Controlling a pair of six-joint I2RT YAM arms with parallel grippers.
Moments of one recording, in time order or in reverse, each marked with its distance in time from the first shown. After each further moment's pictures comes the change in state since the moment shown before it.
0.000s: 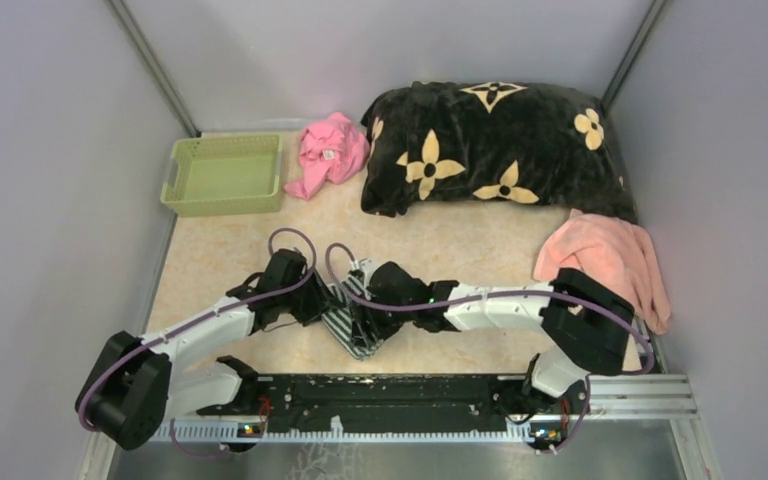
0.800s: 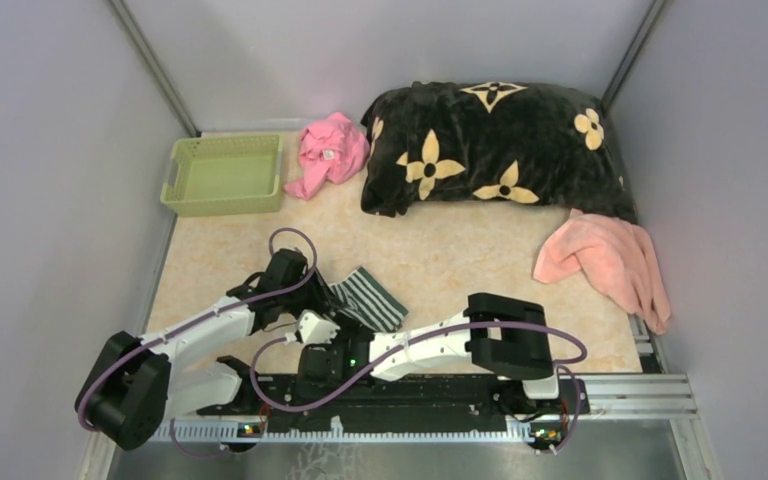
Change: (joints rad) left arm -0.003 -0.002 0.006 -0.011 -0.006 0.002; right arm 0.463 0.349 0.463 -0.545 0.967 -0.258
